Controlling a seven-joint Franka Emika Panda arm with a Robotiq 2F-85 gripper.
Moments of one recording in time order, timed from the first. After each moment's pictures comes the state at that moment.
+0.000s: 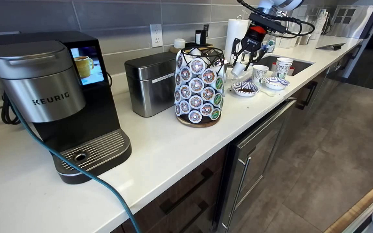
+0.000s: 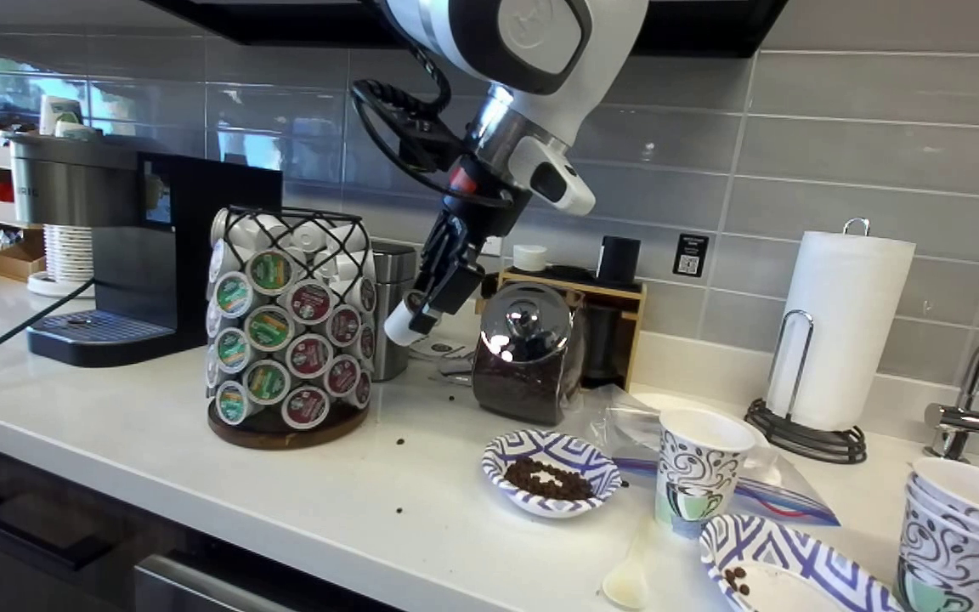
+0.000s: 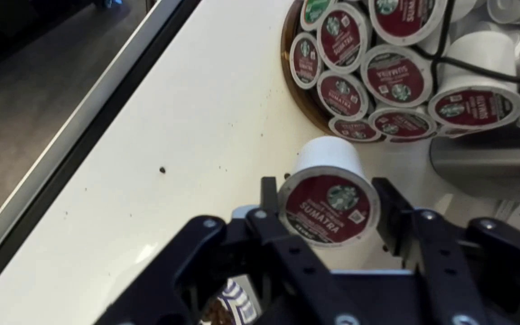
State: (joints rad) arm -0.02 0.30 -0.09 -1.72 0.48 1.89 0.37
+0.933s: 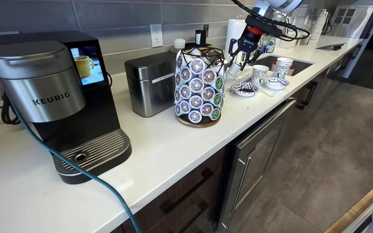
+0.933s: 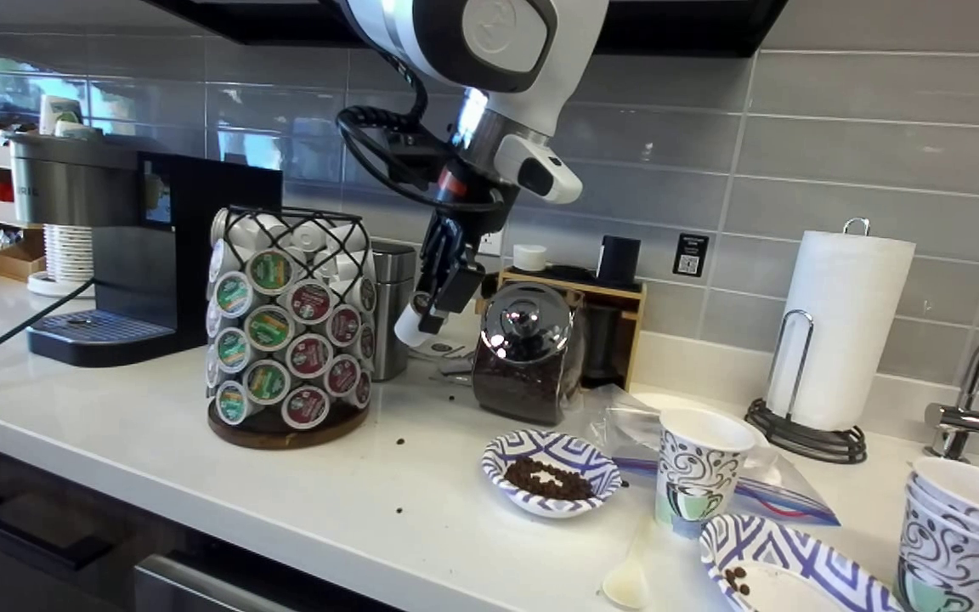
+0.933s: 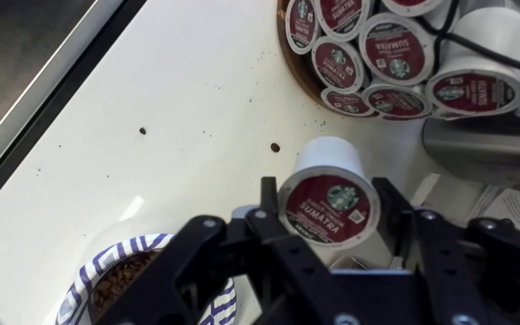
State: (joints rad) arm -0.01 0.27 -0.05 -1.78 0.43 2.03 0.34
